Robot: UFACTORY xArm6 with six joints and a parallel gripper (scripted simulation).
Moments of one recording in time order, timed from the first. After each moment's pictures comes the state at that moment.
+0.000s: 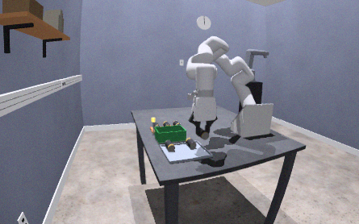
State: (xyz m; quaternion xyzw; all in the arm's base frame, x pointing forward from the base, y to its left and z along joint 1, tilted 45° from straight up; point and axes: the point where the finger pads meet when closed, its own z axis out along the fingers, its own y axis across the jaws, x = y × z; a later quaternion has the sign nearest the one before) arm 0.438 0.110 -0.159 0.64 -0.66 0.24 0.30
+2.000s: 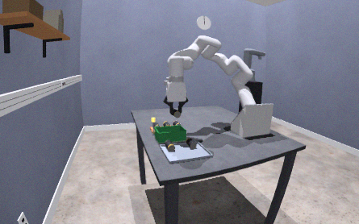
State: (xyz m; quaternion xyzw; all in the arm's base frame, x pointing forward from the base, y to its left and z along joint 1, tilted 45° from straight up) arm 0.491 -0.030 0.031 0.64 -0.66 0.24 0.30
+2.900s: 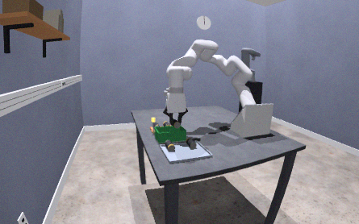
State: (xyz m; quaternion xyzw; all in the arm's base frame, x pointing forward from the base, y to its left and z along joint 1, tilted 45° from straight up) arm 0.487 -0.070 -0.009 0.64 -0.66 0.25 0.30
